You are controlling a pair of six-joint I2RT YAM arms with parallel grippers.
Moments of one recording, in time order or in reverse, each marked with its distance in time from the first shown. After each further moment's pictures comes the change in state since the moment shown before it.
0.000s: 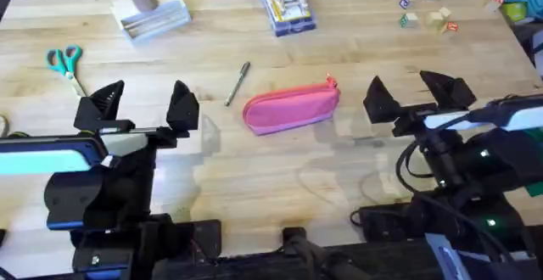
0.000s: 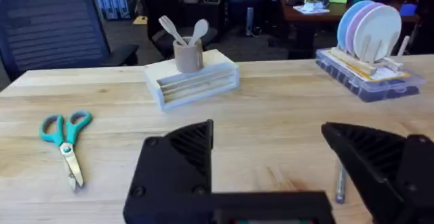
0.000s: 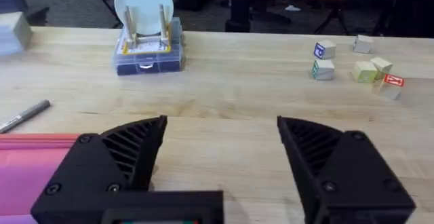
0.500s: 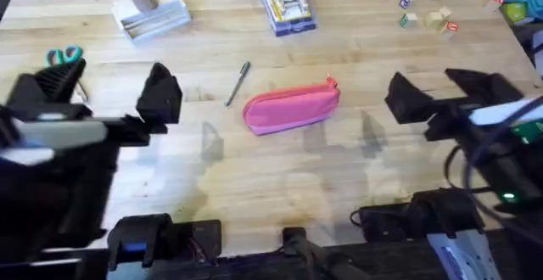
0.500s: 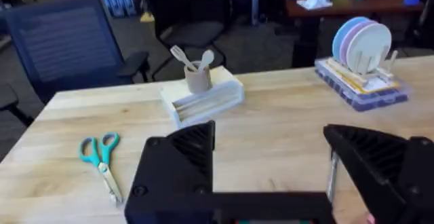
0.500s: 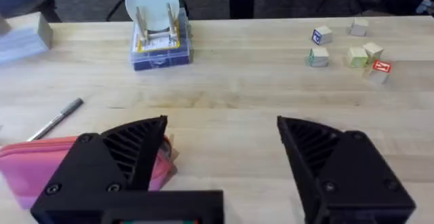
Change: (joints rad) left arm 0.000 0.137 0.391 -0.301 0.003 0.071; right arm 0.000 0.097 0.385 -0.420 -0.005 0.053
